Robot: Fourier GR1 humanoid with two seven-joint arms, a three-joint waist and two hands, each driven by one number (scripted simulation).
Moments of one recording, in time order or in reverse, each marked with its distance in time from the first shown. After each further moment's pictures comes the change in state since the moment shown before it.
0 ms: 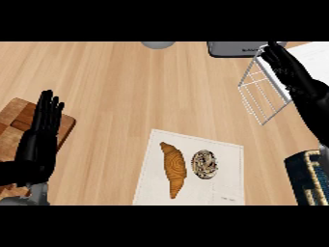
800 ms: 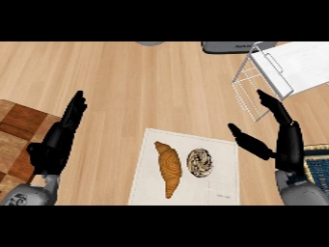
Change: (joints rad) left arm -0.090 0.053 -0.108 0.123 -0.088 -0.096 0.097; right arm 0.234 0.255 0.045 0.178 0.351 -0.648 0.213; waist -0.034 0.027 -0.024
